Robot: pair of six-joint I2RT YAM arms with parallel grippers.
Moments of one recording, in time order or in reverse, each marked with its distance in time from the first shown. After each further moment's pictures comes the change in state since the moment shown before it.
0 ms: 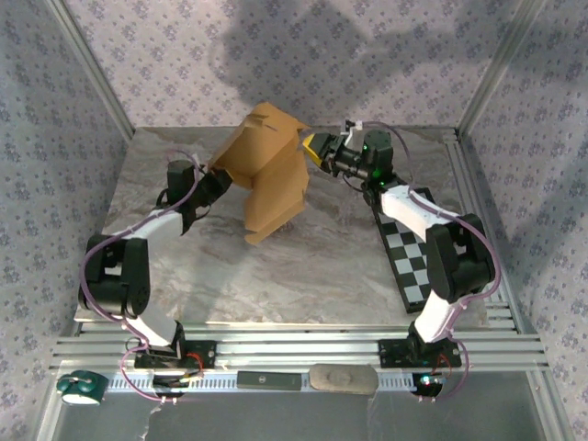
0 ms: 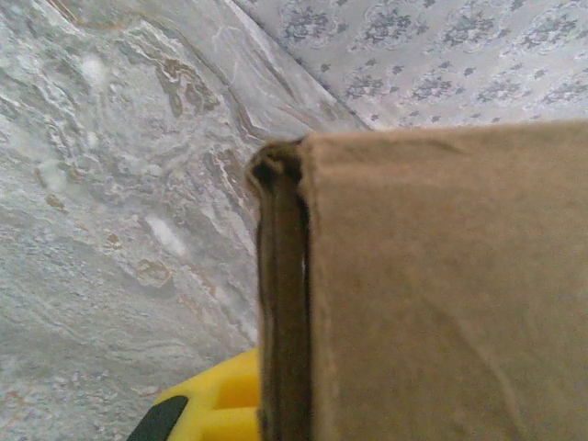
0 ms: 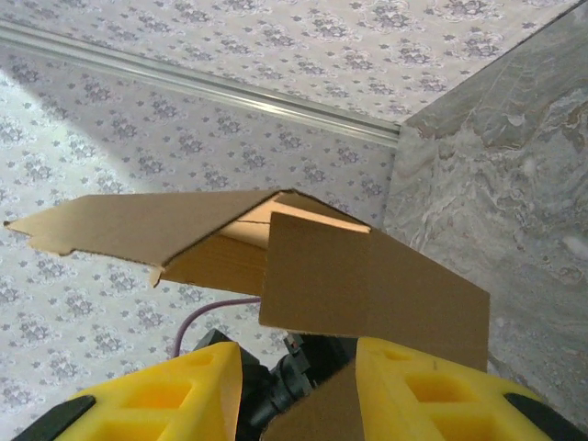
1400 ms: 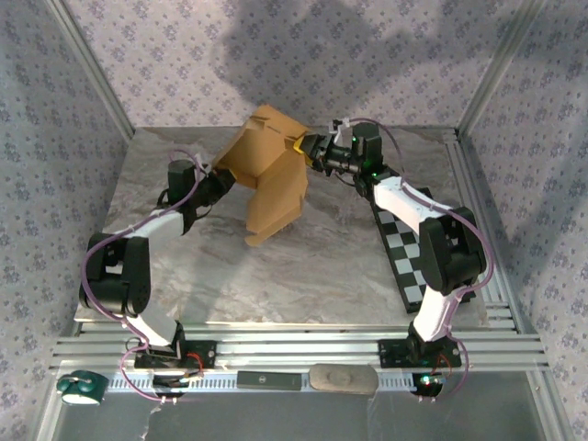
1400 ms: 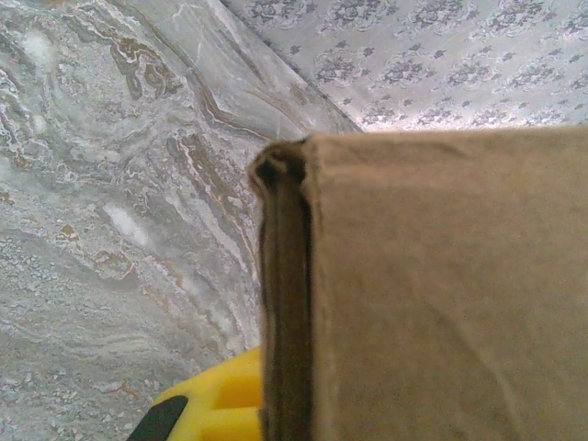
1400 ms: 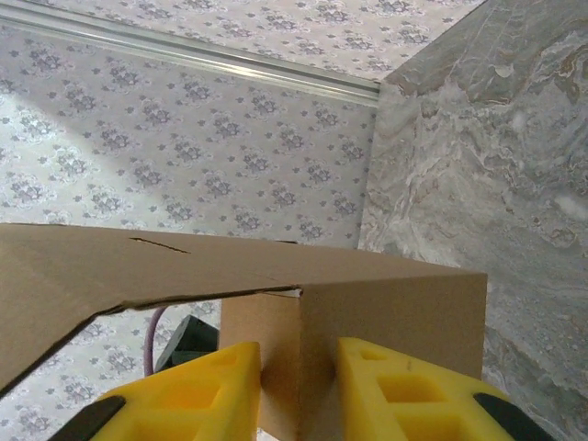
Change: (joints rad) left arm -0.005 0.008 0.003 0.024 0.057 -0.016; right arm 0.033 0.072 0.114 -0.157 -0.040 -0.042
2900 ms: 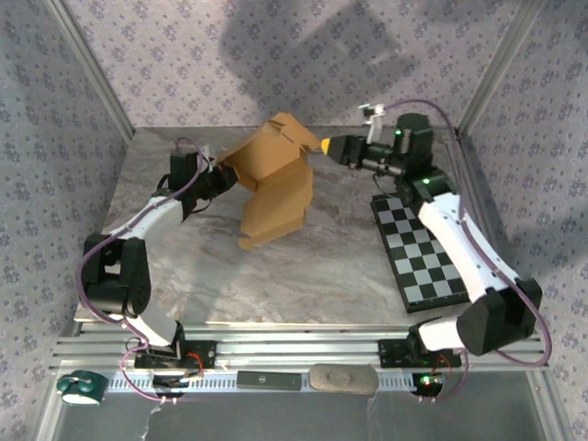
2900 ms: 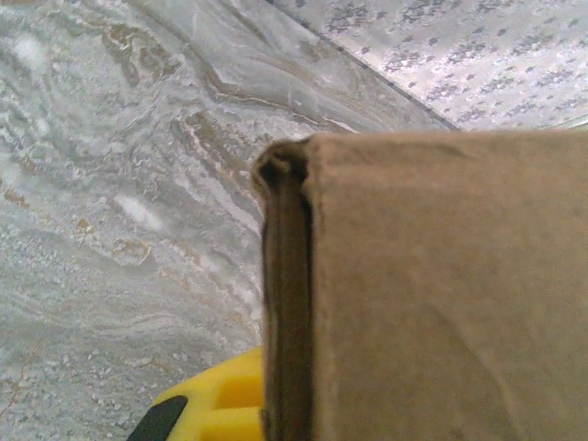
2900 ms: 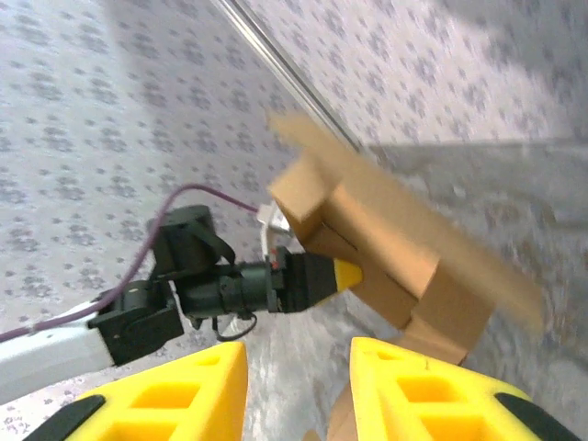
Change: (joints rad) left arm -0.012 -0.002 0.175 -0.327 0.007 0.227; right arm -0.083 -0.446 0.020 -0.501 0.008 -0.680
